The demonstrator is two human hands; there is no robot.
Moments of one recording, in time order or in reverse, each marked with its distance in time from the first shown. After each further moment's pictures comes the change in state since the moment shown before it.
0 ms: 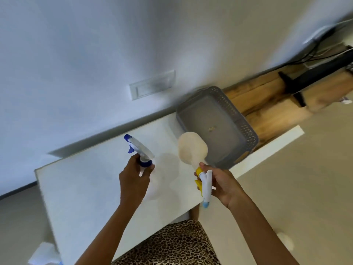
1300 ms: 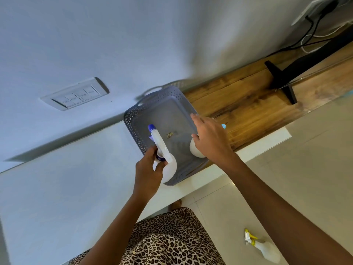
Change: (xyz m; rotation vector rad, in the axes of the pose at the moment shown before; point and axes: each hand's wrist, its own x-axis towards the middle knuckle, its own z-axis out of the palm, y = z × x) left_hand -0.016 0.145 0.218 0.014 -0.149 0.058; right_hand 0.095 -0.176 -0.158 -1.415 0.199 -1.201
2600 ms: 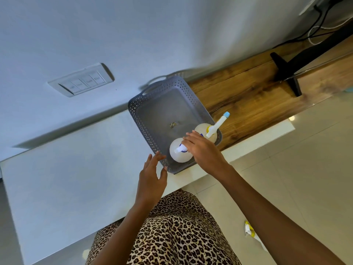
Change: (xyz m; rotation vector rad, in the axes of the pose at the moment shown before) left_hand -0.051 -0.031 0.009 0.088 0.000 -0.058; right_hand -0.056 -0.007 0.051 0.000 -0.045 -0.317
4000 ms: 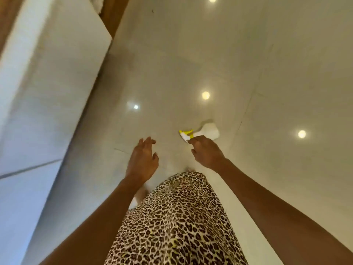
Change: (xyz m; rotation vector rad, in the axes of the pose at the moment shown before) left_hand -0.184 -0.110 0.497 0.793 -0.712 0.386; right_hand -0.577 0.186 0.270 0.395 -0.335 0.988
